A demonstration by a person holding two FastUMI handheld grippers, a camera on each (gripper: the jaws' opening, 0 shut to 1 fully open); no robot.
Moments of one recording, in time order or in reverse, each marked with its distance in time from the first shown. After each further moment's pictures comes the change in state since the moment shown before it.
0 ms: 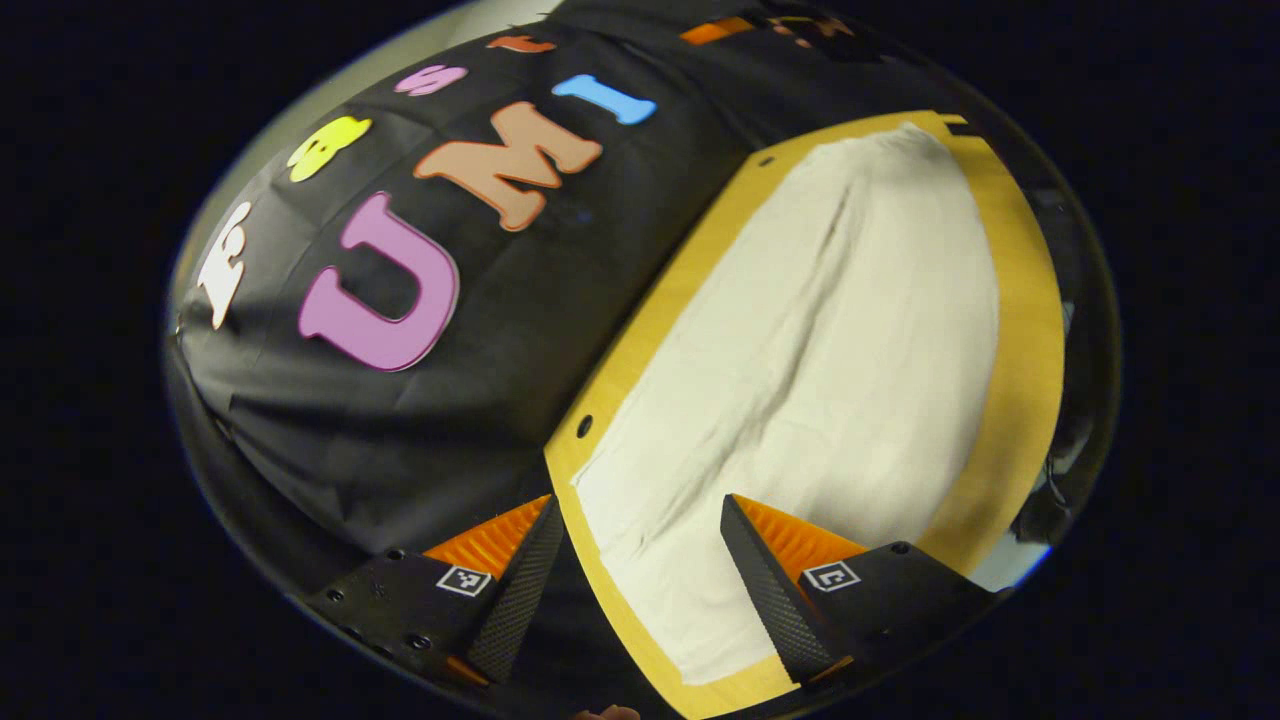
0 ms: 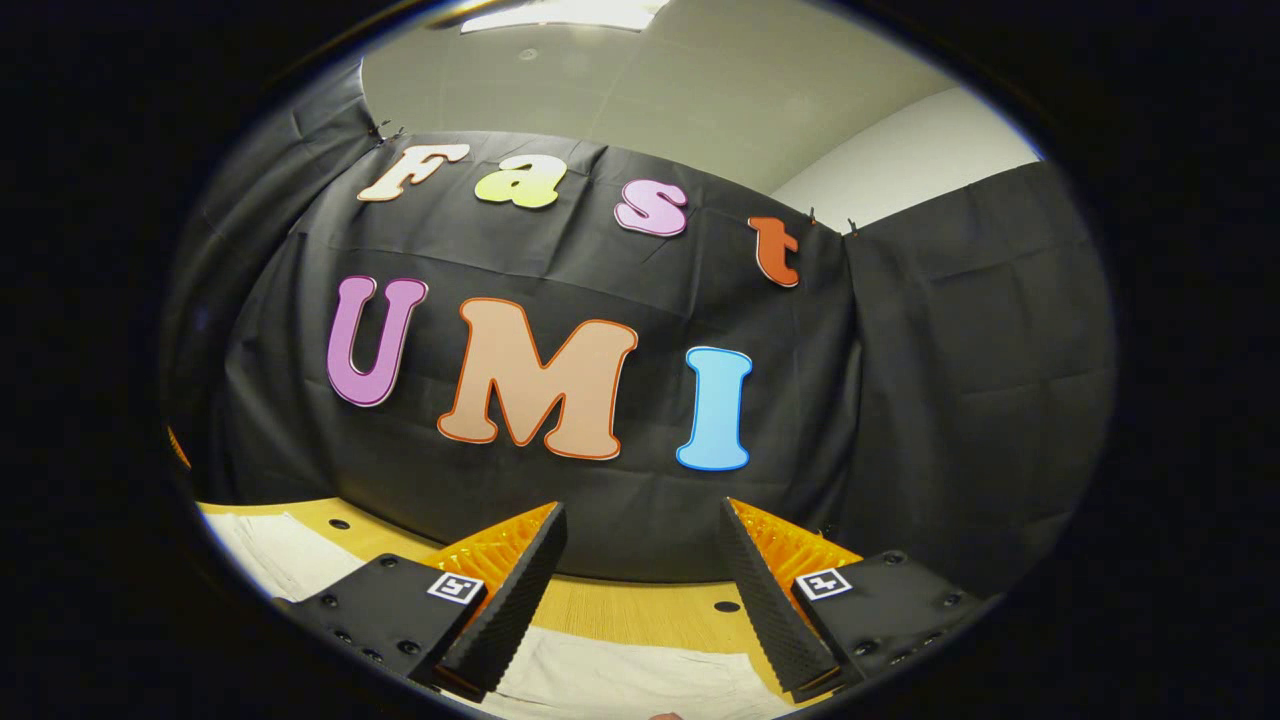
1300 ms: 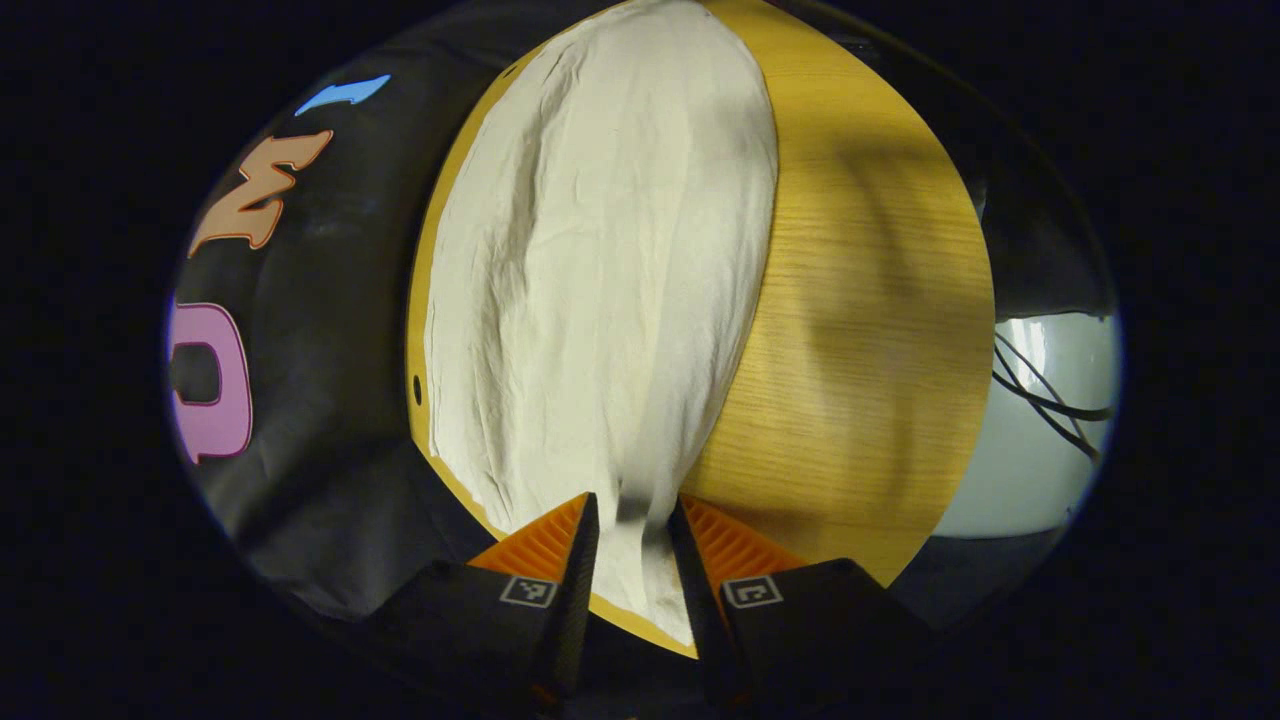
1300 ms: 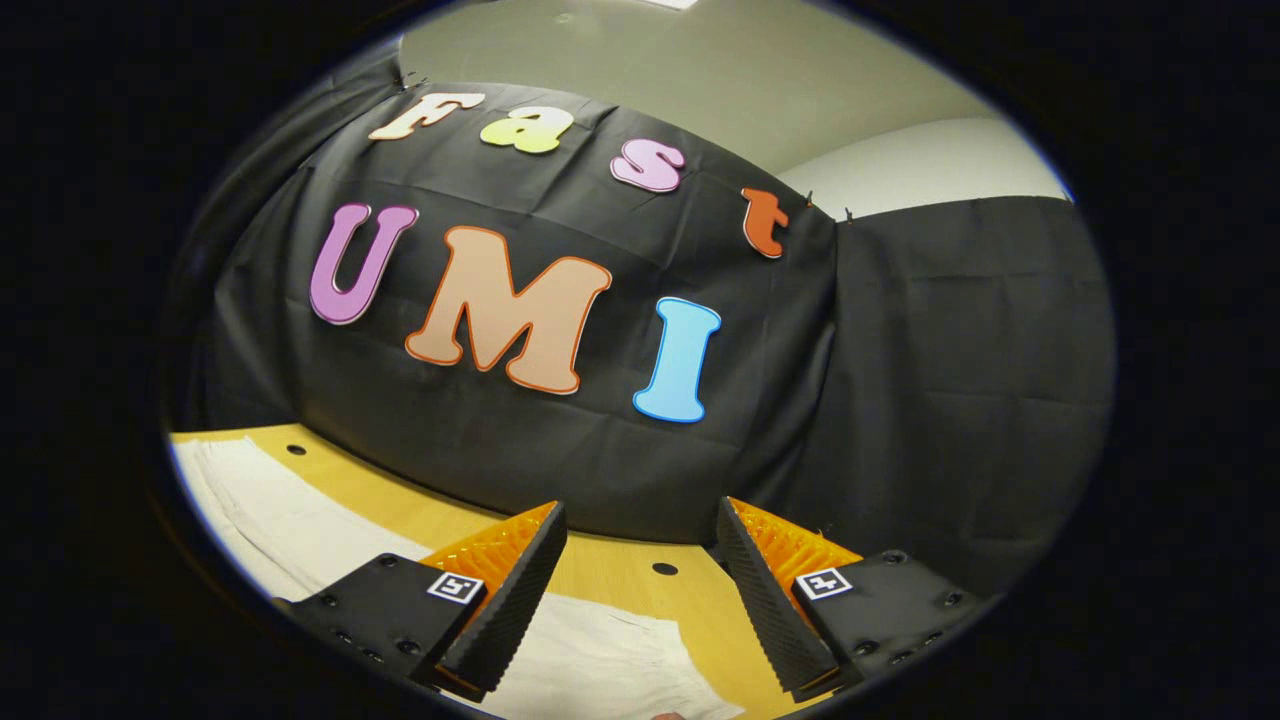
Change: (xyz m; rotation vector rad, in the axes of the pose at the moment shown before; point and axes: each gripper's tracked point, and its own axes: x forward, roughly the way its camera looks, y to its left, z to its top) left arm 0.018 -0.086 -0.108 0.369 0.281 -0.382; right arm -0.027 -0.056 -0.060 -0.167 0.128 -0.064
